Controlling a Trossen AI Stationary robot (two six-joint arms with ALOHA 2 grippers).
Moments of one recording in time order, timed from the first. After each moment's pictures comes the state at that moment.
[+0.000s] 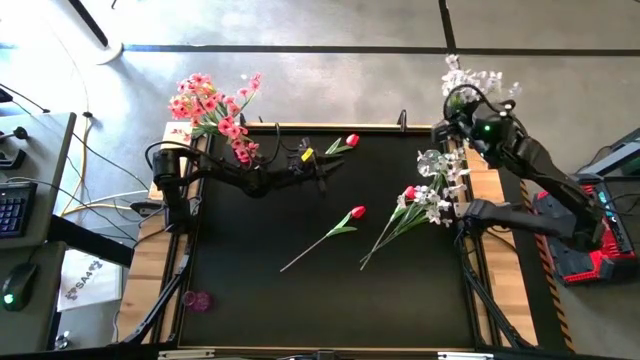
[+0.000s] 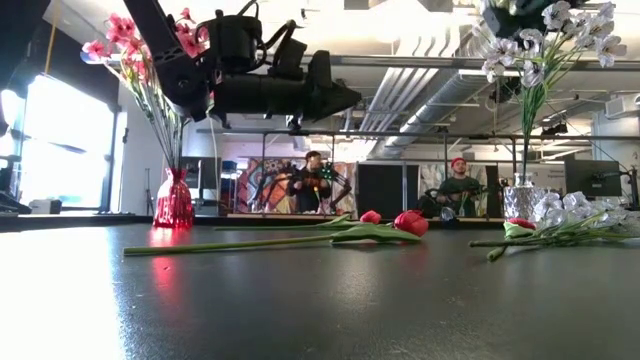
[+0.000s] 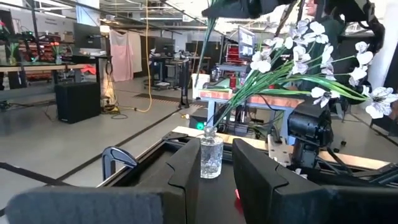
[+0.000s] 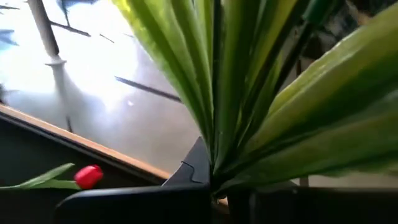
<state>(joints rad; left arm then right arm) 0.25 1.86 0.83 1.14 -0.08 -0.04 -0.65 0.77 1.02 -0.65 0.58 0.07</state>
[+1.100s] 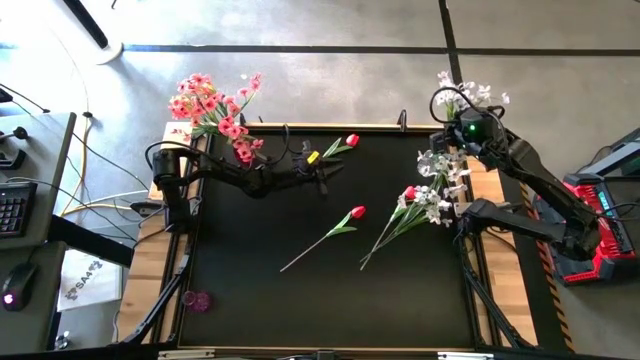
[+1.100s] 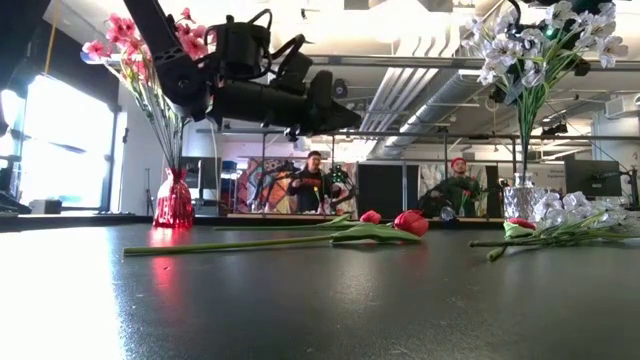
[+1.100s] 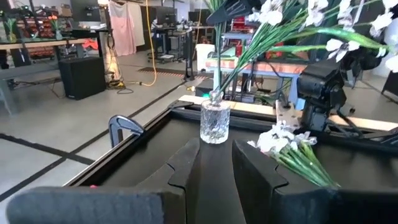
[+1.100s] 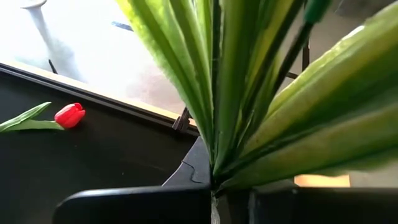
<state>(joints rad) 0.25 1.86 0.83 1.01 -0.09 -0.01 -0.83 0.77 0.90 -0.78 0.41 0.17</state>
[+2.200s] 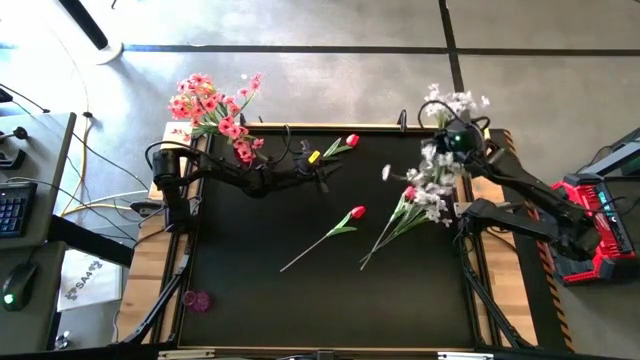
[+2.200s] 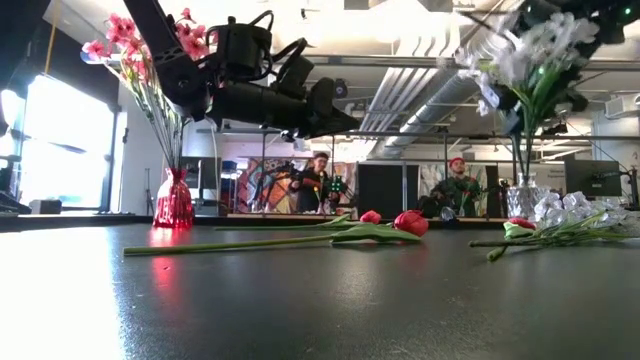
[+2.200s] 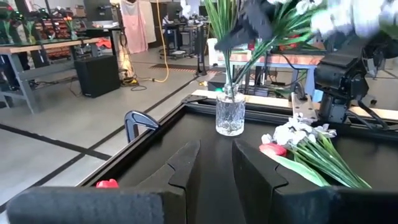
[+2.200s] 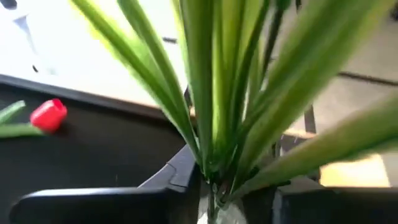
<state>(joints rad) 0.25 1.86 0.83 0.98 -0.14 0.03 -0.82 0.77 0.66 -0.55 0.45 0.26</state>
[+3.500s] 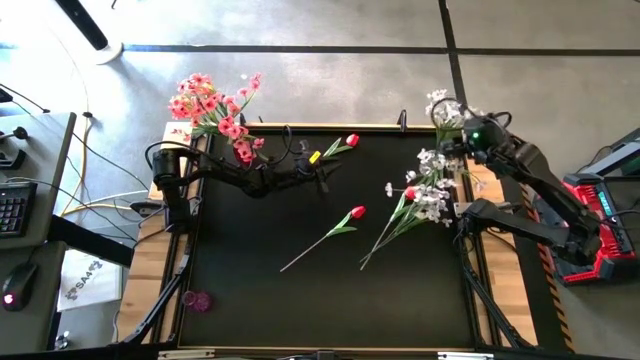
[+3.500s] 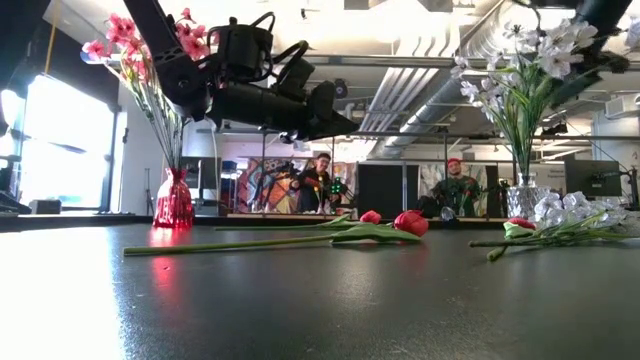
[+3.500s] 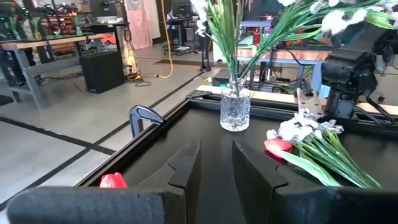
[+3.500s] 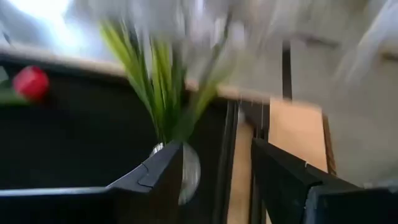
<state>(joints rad) 0.25 1.86 0.83 0.97 -0.17 0.03 -0.82 0.71 0.91 -1.03 0.47 0.33</state>
